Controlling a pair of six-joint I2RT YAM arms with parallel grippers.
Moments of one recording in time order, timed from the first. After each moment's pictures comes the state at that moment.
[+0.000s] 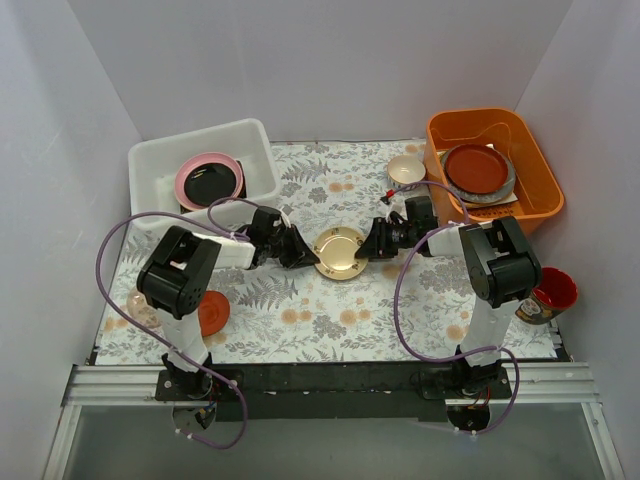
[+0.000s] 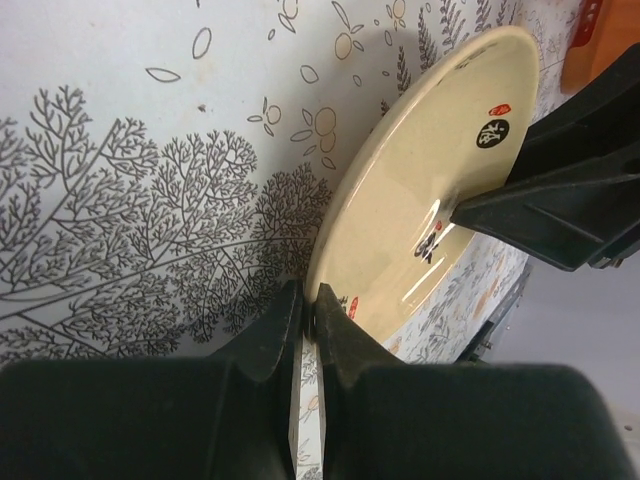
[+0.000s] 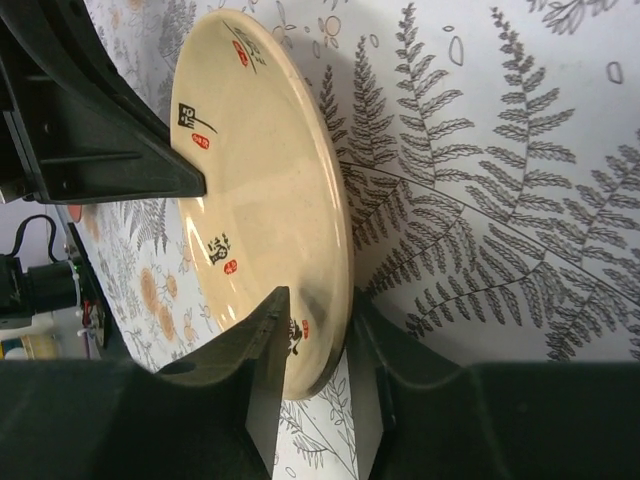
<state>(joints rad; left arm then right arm) -0.45 1.85 0.84 0.25 0.50 -0.87 0.30 1.87 0.86 0.20 -0.80 0.40</state>
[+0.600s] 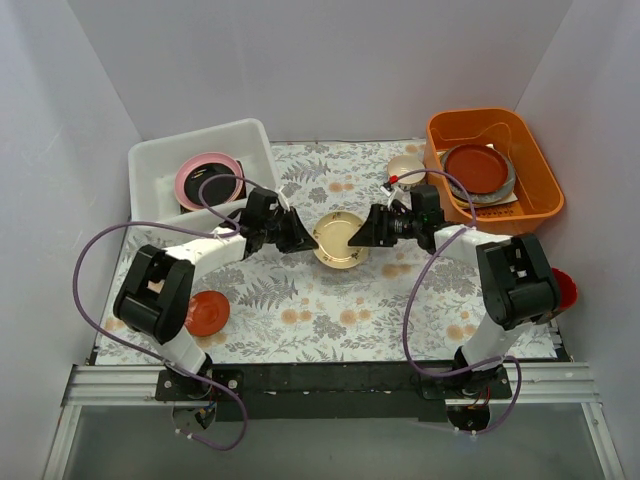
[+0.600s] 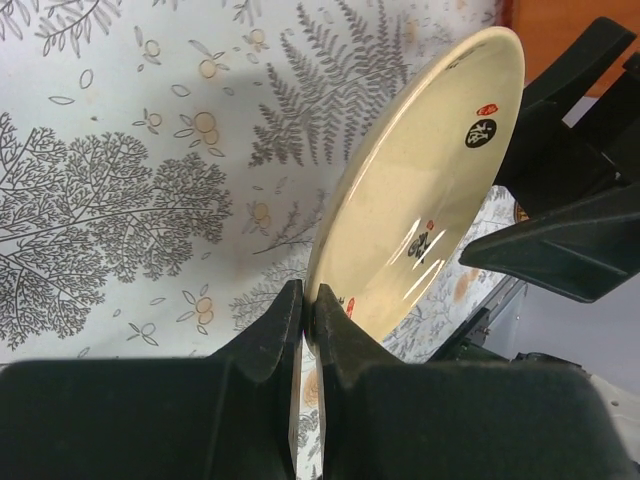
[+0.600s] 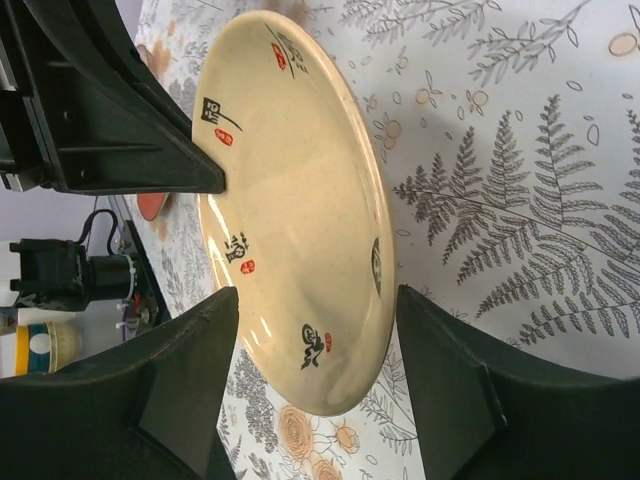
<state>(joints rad) -0.46 1.65 0.94 -0.01 0.45 -0.77 0.31 1.70 0.86 0.20 -0.85 0.44</state>
